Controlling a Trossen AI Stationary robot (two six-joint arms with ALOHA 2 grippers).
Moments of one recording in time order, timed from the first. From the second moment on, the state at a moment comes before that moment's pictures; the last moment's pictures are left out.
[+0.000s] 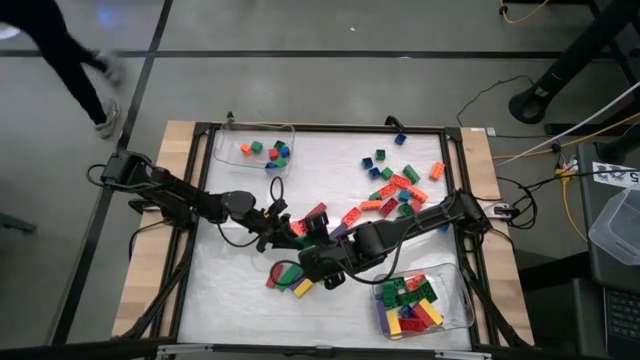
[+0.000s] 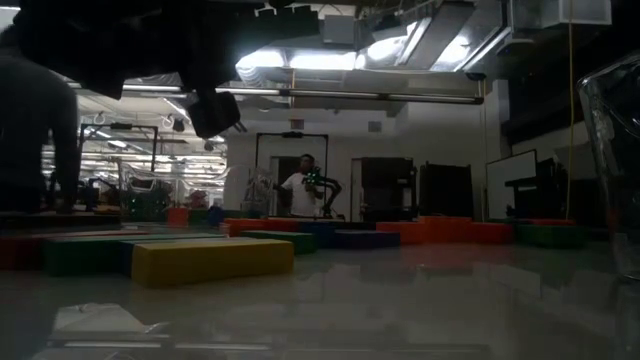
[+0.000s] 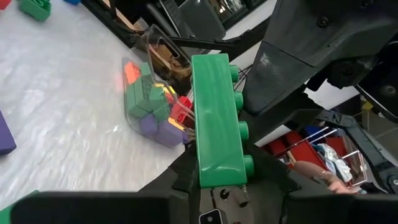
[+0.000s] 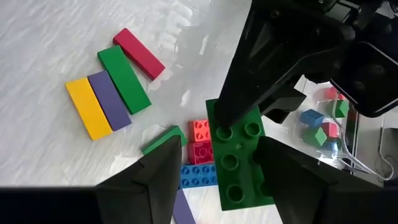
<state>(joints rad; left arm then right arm) -0.15 1.44 0.43 0.98 0.28 -0.91 0.38 2.11 2.14 -1.05 0.43 -0.19</state>
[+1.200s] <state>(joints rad) -0.20 1.44 0.45 0.98 0.28 -0.94 0.41 2.12 2.14 -1.05 0.50 -0.18</state>
